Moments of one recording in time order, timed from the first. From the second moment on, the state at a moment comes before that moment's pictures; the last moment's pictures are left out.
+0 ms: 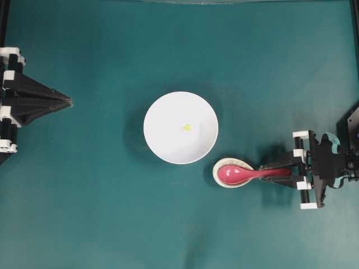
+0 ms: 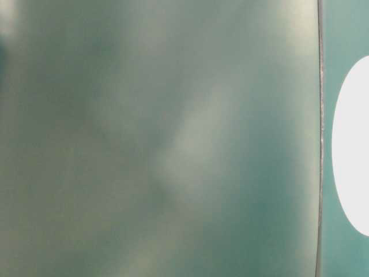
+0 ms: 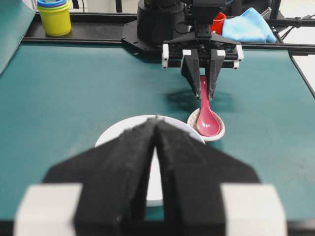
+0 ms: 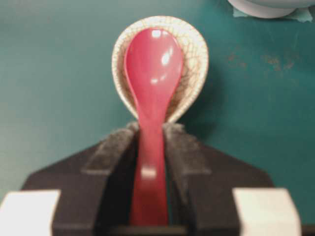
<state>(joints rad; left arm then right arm) 0.02 -0.96 1.18 0.01 -0.19 -0.01 0.60 0.11 1.33 0.61 -1.10 -0.04</state>
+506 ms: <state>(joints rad) 0.02 -0.96 1.18 0.01 -0.20 0.00 0.53 -0.13 1.35 0.61 -1.03 -0.15</state>
